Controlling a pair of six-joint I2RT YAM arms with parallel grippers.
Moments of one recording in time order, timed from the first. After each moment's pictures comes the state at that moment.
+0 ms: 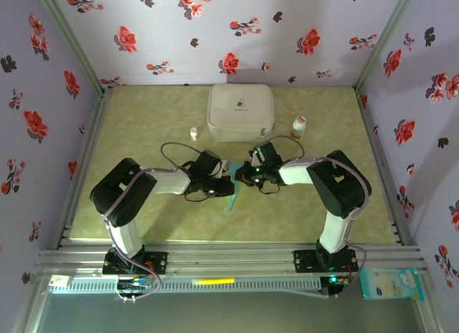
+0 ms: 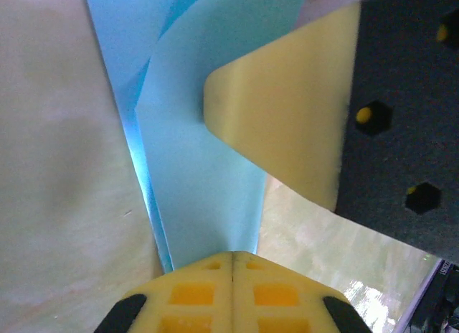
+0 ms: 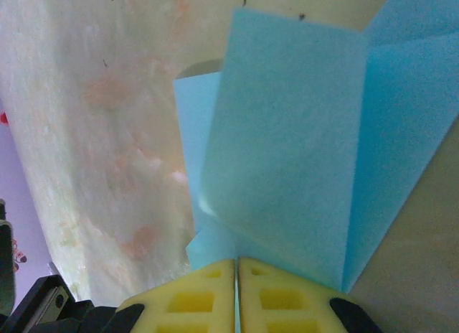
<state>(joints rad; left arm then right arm) -0.76 1.79 0.80 0.05 0.46 -0.71 0.58 1.82 0.81 0.10 -0.51 0.91</state>
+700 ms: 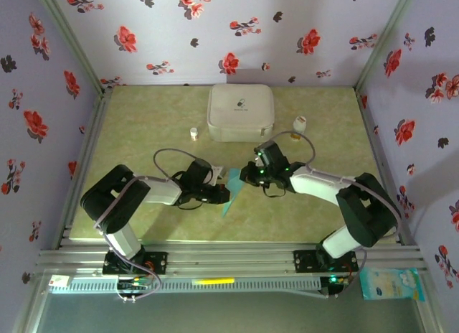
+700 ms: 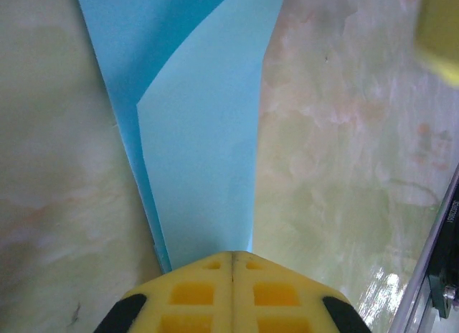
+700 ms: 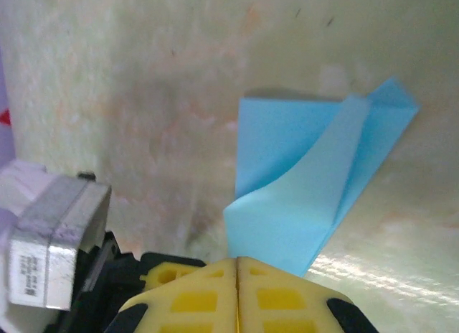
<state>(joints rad) -0.76 1.71 0.62 0.22 0.51 -0.60 0.67 1.53 0.76 -0.09 -0.34 0.88</state>
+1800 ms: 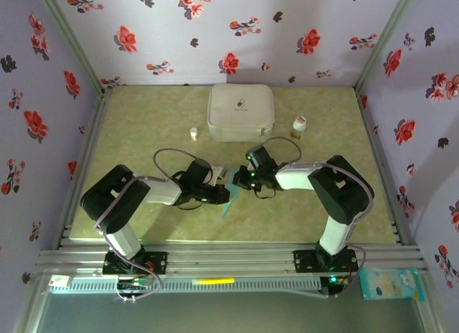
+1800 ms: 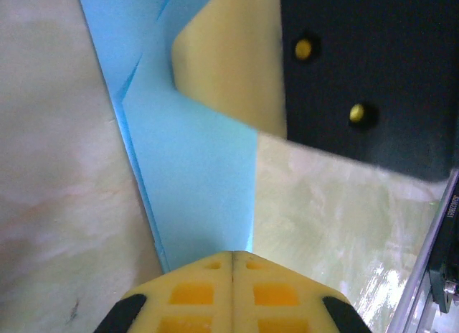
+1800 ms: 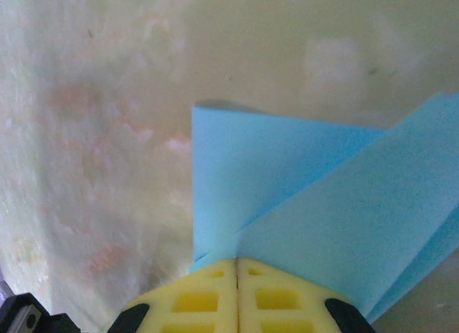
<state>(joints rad) -0.76 1.71 0.62 0.22 0.52 -0.59 0.66 1.77 0.79 0.06 -0.36 0.92</state>
